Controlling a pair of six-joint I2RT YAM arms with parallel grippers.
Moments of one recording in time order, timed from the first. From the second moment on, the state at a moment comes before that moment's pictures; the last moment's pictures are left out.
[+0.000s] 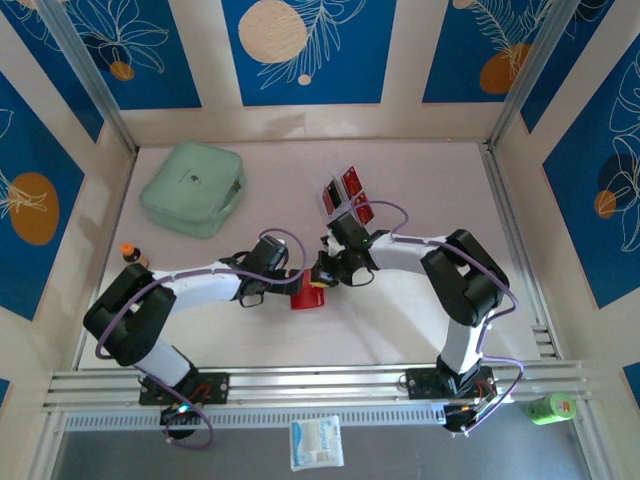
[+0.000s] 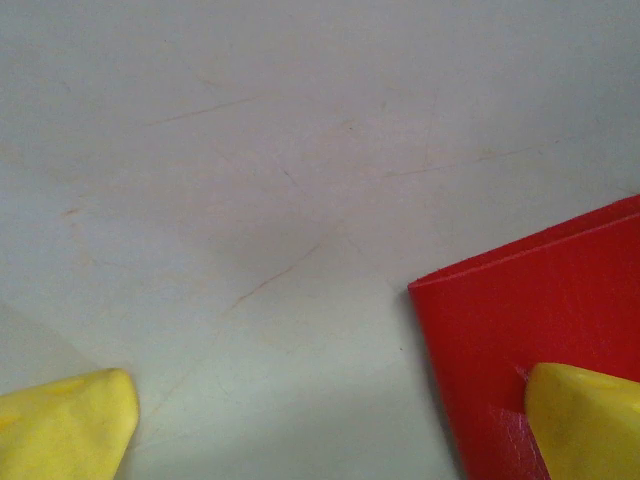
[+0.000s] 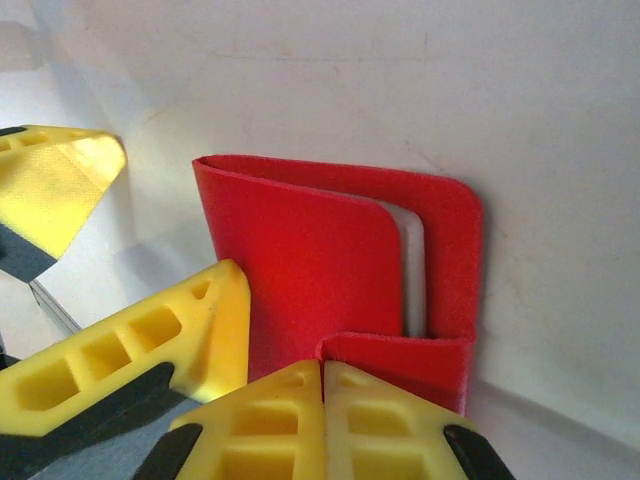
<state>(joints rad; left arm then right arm) -0.70 1.55 0.71 -0.21 -0.11 -0.48 0.67 1.81 0.99 -0.27 -0.55 0.82</state>
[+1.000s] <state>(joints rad) -0.70 1.55 0.71 -0.22 -0.11 -0.48 0.68 1.83 0.97 -0.24 -0.56 0.84</state>
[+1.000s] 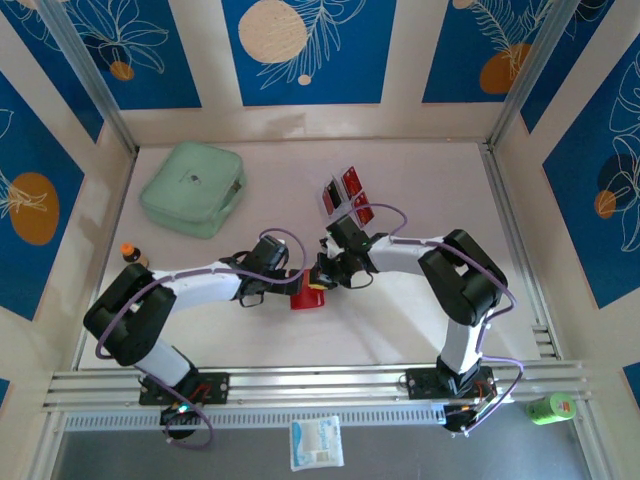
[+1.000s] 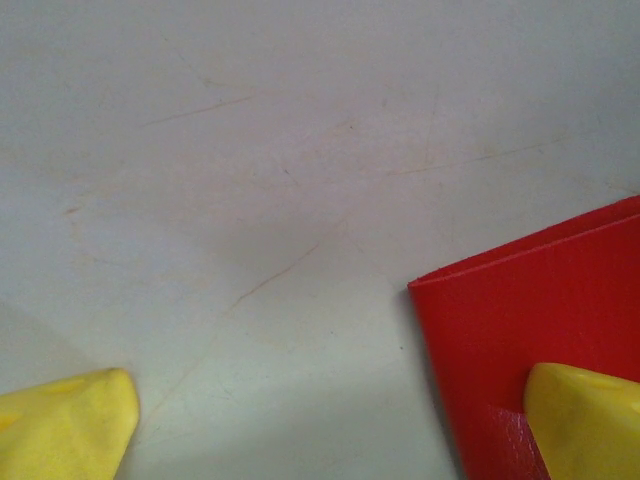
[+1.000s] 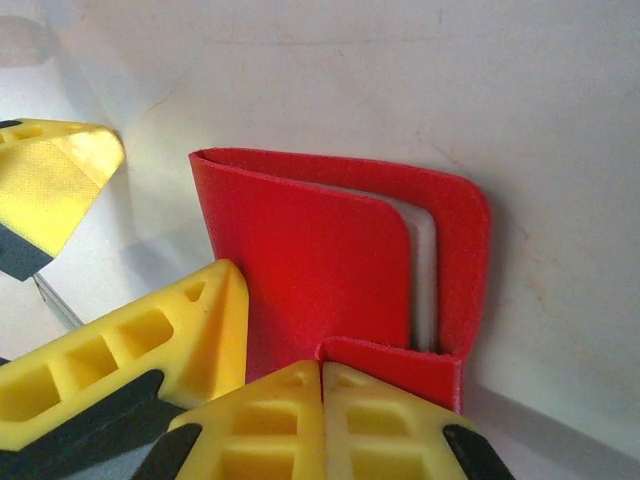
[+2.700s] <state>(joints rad) -0.41 1.11 0.71 -0.21 -0.32 -0.26 0.07 0.96 0.80 -0.48 -0.20 0.67</state>
